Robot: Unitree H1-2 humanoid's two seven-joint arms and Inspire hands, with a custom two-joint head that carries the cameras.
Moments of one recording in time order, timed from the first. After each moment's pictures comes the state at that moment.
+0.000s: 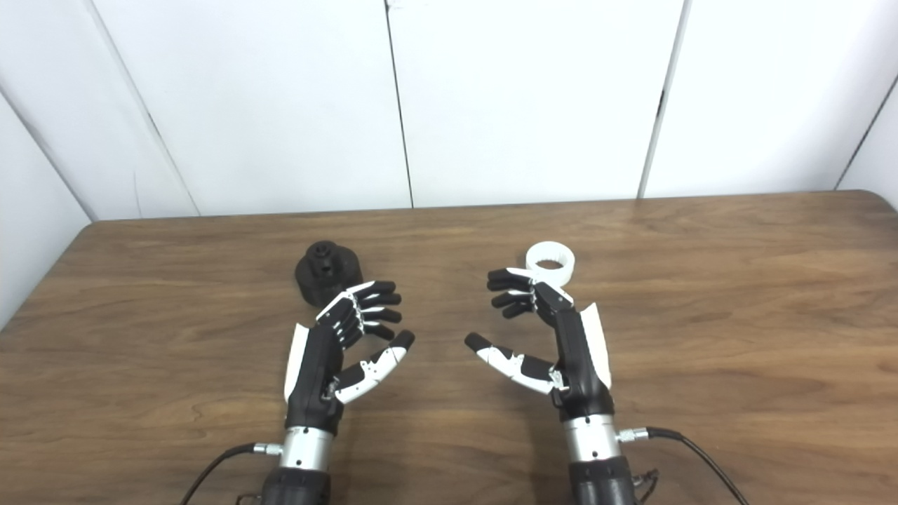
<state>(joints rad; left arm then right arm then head) -0.02 -0.11 -0.09 -0.01 0.23 -0.27 0.11 -0.07 0.05 0.14 -0.02 -0.33 -0.32 -0.16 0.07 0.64</state>
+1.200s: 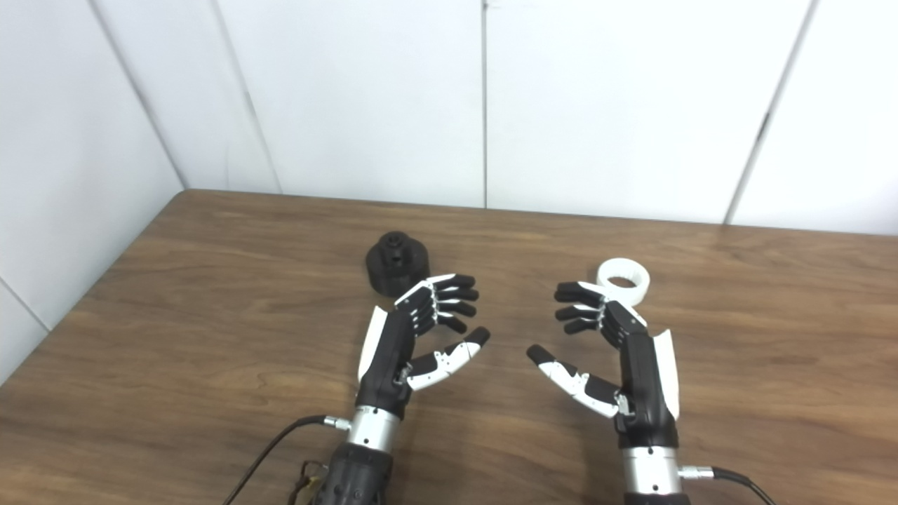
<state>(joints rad) -0.05 -0.13 -0.11 0.04 0.26 -0.29 0.15 -0.07 0.02 0.13 -0.01 -0.26 -0.35 -0.13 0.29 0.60</state>
